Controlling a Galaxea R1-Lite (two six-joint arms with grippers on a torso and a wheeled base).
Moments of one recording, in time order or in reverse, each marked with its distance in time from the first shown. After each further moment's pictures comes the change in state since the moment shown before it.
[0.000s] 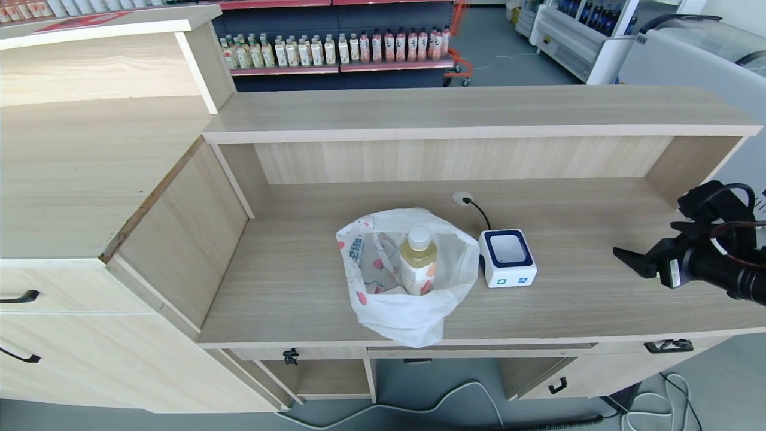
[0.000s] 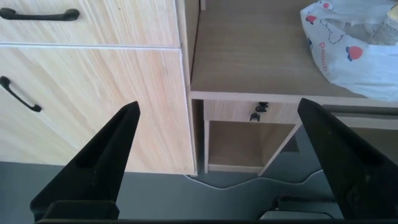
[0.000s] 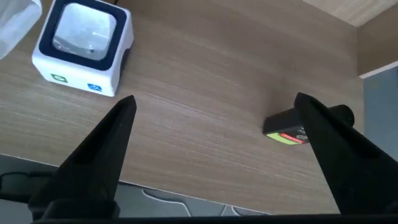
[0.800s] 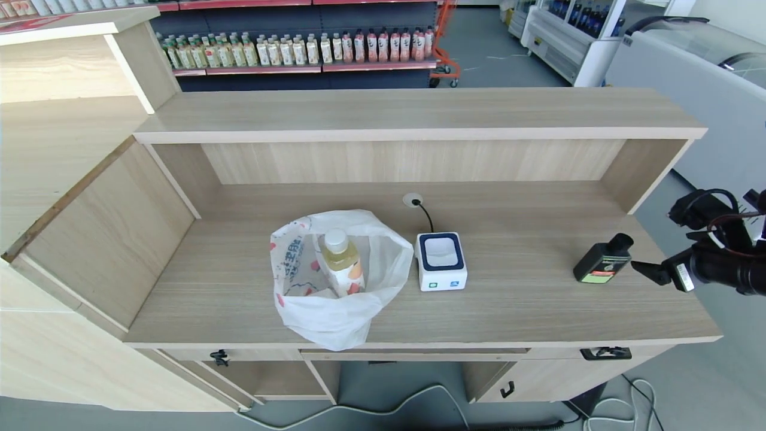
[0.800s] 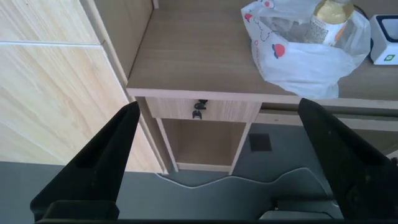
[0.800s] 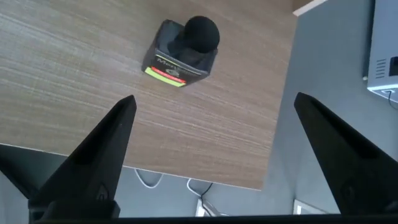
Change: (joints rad) left arm 0.000 0.000 0.000 0.000 -0.001 0.000; right arm -0.088 0.083 -0.153 0.235 -0.076 -0.155
